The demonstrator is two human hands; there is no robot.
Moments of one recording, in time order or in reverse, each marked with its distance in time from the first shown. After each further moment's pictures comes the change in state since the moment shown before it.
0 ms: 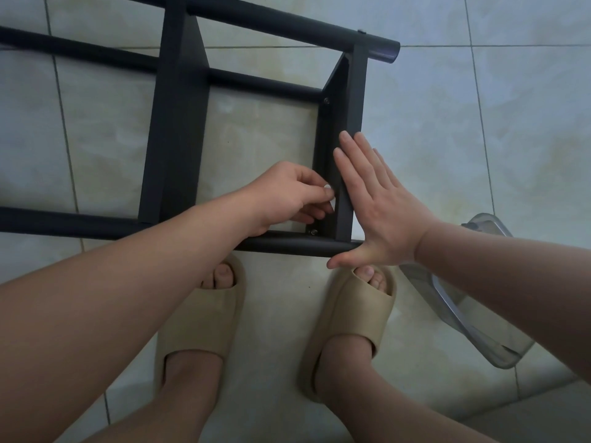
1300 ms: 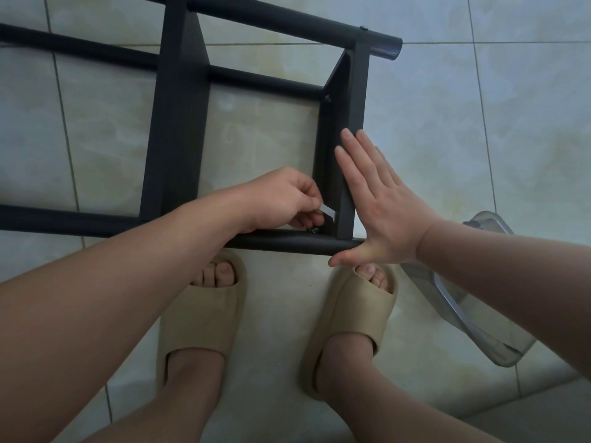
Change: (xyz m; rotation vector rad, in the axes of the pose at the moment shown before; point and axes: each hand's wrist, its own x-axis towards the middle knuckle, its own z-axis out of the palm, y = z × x) left_hand -0.012 0.005 -0.007 0.263 -0.096 -0.034; right_hand 0.000 0.000 0.000 -0.003 -0.010 -0.002
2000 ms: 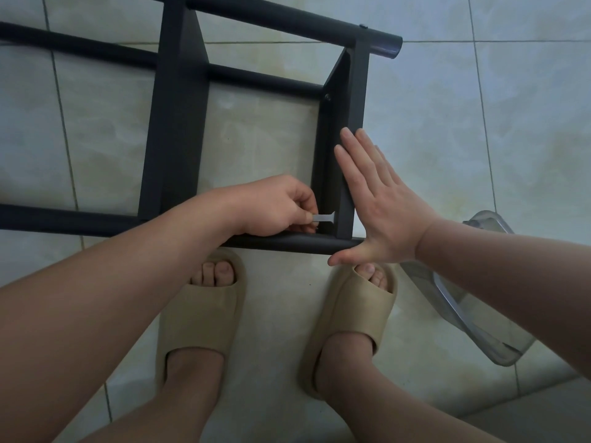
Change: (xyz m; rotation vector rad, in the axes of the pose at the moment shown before) left_hand 0.000 -0.011 -0.009 0.256 -0.090 0.037; right_hand 0.001 0.001 0.003 -0.005 0.007 0.000
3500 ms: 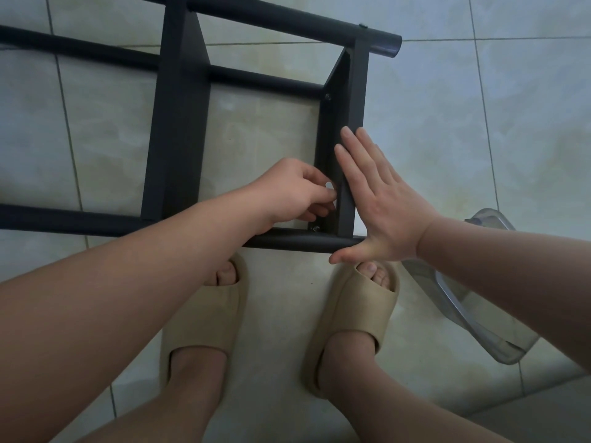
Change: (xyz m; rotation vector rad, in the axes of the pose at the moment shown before) left_hand 0.010 0.019 0.015 -0.426 0.230 -0.034; right_hand 0.000 0.001 0.001 0.030 0.021 -0.013
